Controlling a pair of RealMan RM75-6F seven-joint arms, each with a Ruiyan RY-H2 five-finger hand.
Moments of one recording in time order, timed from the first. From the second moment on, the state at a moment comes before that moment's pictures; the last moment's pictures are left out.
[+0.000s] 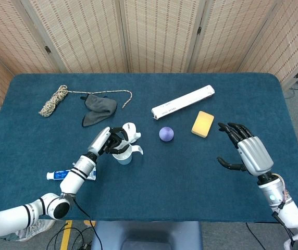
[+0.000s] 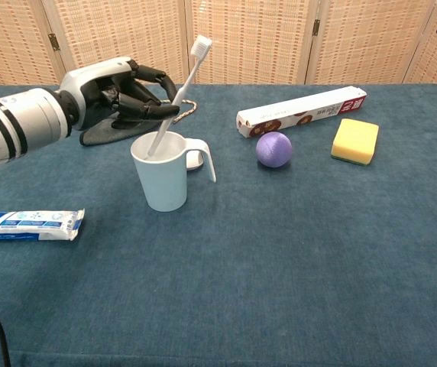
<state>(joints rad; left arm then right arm) -0.78 -1.57 -0.31 -1.40 1.22 0.87 -0.56 0.39 -1.07 0.12 -1.72 -1.55 1.31 0.13</state>
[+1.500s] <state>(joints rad) -0.53 -1.19 -0.11 -1.48 1.39 1.07 -0.37 0.40 -1.09 0.14 -1.71 -1.55 1.32 0.16</state>
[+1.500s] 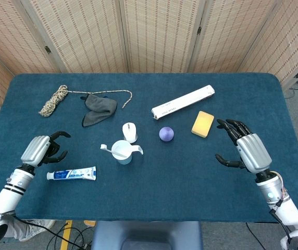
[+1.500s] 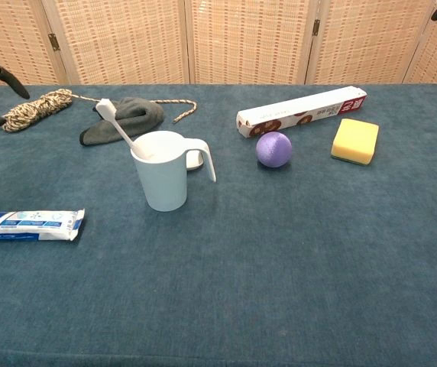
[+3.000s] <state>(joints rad) -0.54 -1.36 -0.01 -1.51 1.24 0.95 0.24 0.40 -1.11 0.14 -1.67 -1.54 1.32 0.21</state>
